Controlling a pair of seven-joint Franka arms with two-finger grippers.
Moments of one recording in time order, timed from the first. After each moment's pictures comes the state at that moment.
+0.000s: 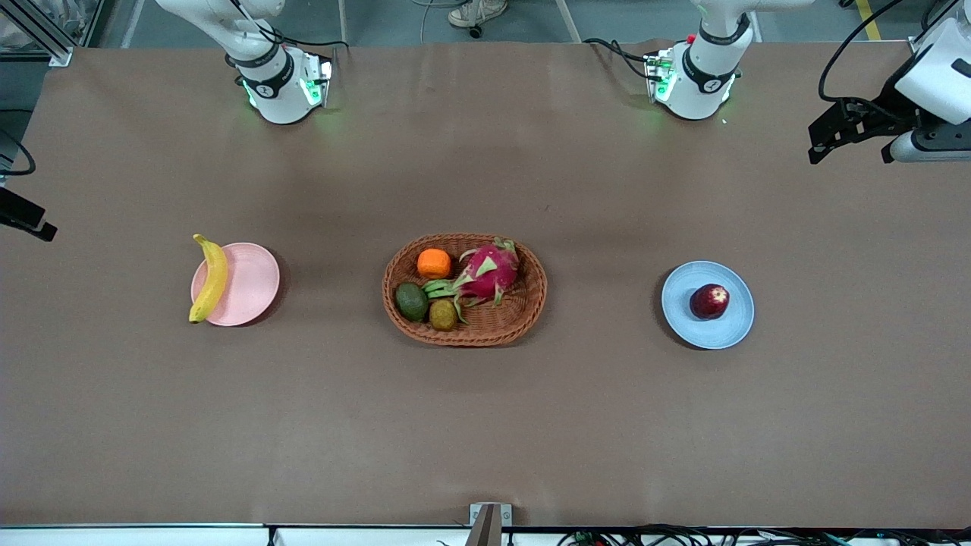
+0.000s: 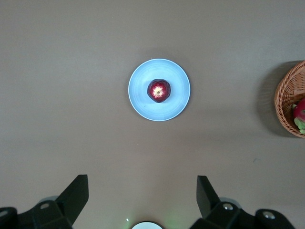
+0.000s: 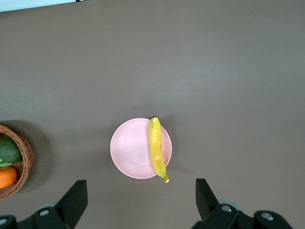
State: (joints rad) left arm -0.04 -0.13 -0.08 -1.63 0.02 1.50 -0.09; right arm -0.06 0.06 -0.11 -1.49 0.03 1.60 -0.05
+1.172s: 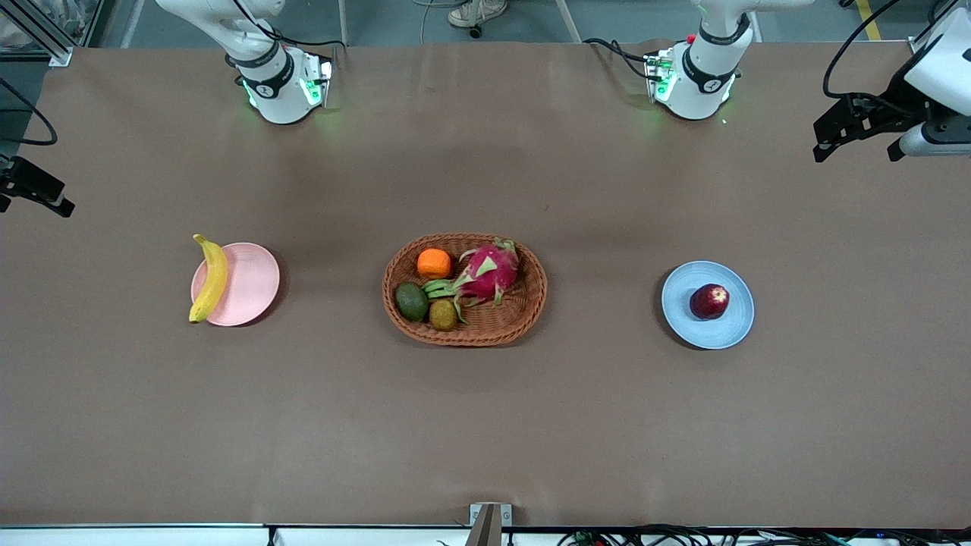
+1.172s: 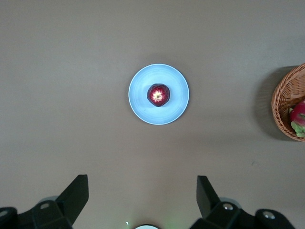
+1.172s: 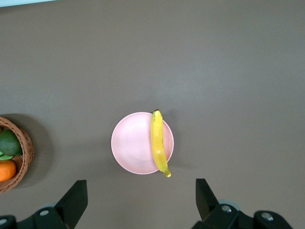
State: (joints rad) left arm -0.04 -0.13 -0.08 -1.61 0.02 1.50 -0.09; right arm -0.06 -0.08 -0.10 -1.69 0.01 1.70 -0.05
